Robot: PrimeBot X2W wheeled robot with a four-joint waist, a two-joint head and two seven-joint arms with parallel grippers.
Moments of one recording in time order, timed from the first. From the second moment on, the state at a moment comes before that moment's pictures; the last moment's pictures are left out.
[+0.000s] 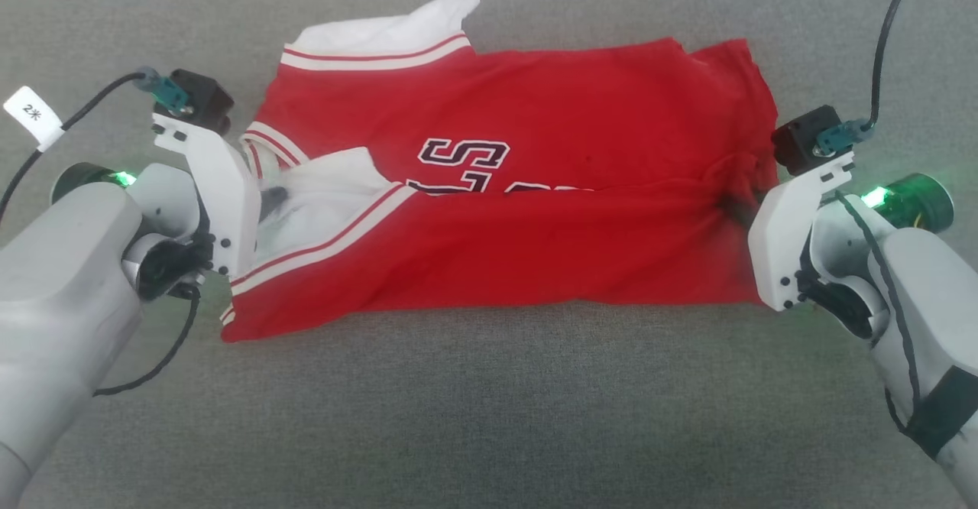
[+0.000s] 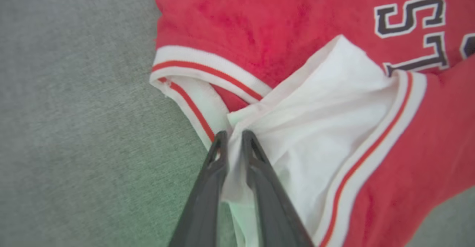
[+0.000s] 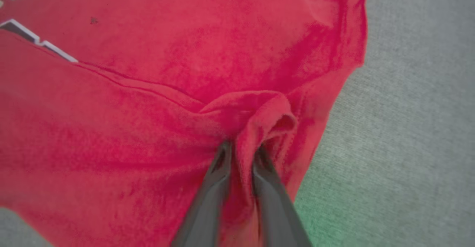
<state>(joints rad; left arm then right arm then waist) -1.03 0.61 -1.03 0.72 -1.13 -0.13 0.41 -0.71 -0.42 0.52 0.53 0.57 0.13 0.43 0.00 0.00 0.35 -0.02</state>
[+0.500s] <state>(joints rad) -0.96 0.68 -1.03 0.63 -1.20 -0.09 0.43 -0.58 -0.45 0.34 0.40 0.48 0.13 0.21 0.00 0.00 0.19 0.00</state>
